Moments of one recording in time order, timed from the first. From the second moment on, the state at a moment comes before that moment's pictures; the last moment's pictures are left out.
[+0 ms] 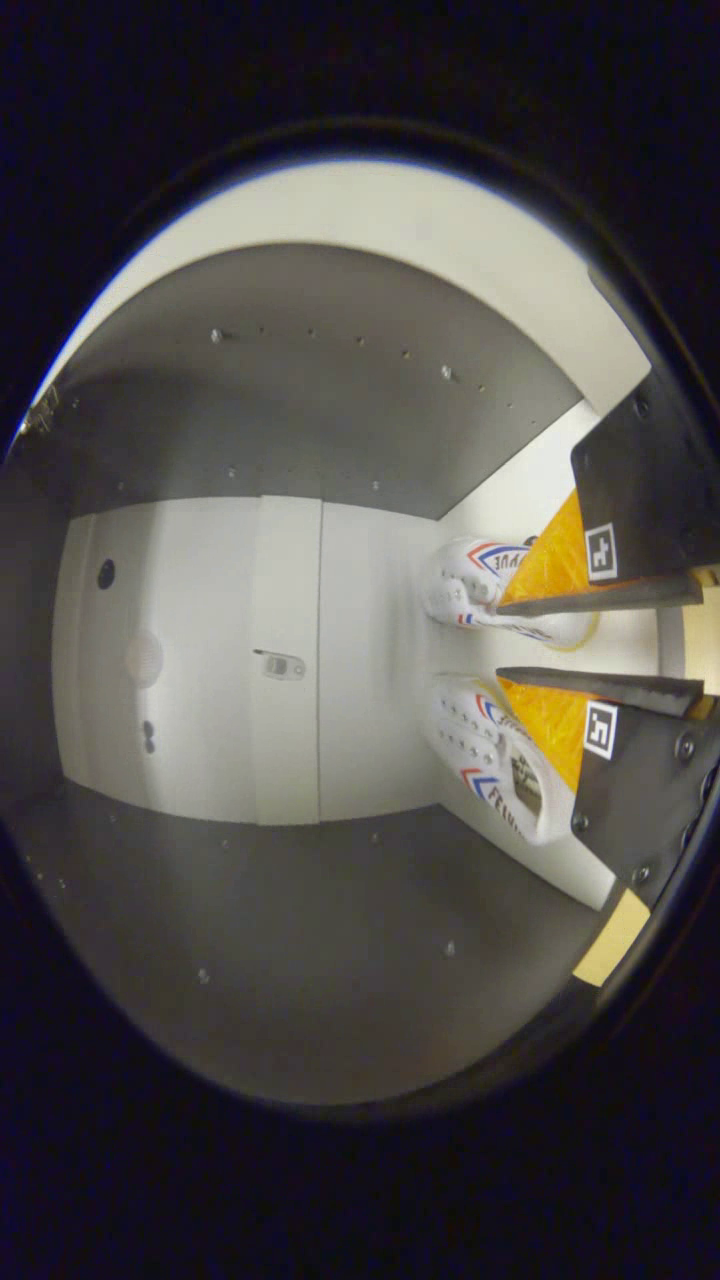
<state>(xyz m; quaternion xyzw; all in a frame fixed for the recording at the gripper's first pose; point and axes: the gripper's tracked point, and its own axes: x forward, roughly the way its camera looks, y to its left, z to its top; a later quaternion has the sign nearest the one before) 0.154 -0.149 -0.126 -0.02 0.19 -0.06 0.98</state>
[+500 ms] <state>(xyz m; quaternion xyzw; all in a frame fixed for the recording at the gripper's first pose) 0.029 -0.144 -0.057 -0.01 0.12 -0.08 0.99</state>
